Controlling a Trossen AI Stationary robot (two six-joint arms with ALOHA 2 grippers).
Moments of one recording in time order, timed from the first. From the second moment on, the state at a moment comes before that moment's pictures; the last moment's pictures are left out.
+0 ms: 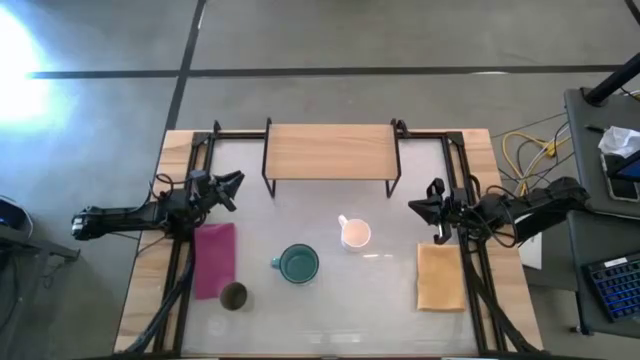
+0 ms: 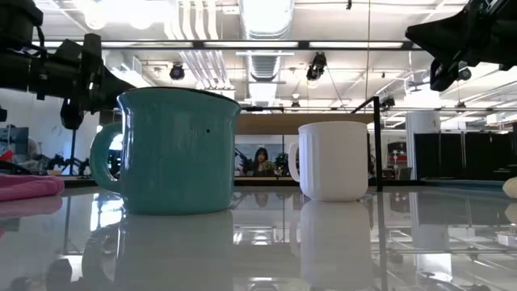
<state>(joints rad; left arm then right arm) 0.07 0.10 0.01 0.07 -0.67 -0.49 0.28 0.23 0.01 0.48 0.41 0.18</state>
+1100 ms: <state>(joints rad) 0.07 0.10 0.01 0.07 -0.67 -0.49 0.28 0.23 0.01 0.49 0.41 0.37</state>
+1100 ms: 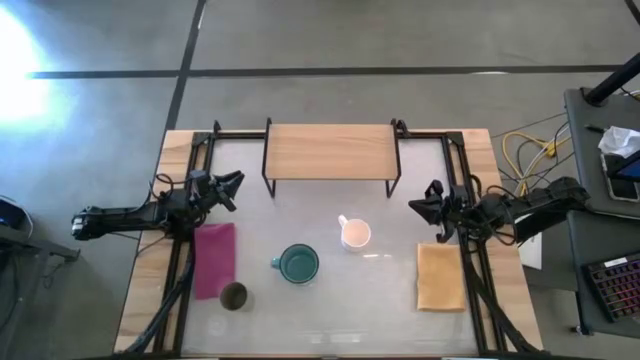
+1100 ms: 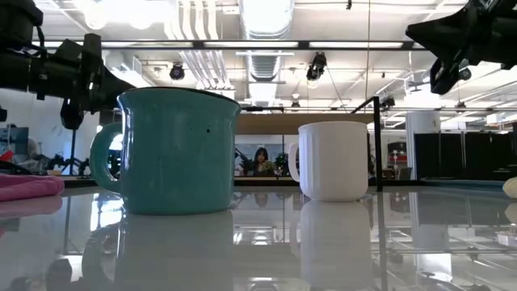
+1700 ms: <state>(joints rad) 0.07 0.10 0.01 0.07 -0.67 -0.49 0.28 0.24 0.01 0.65 0.45 0.77</state>
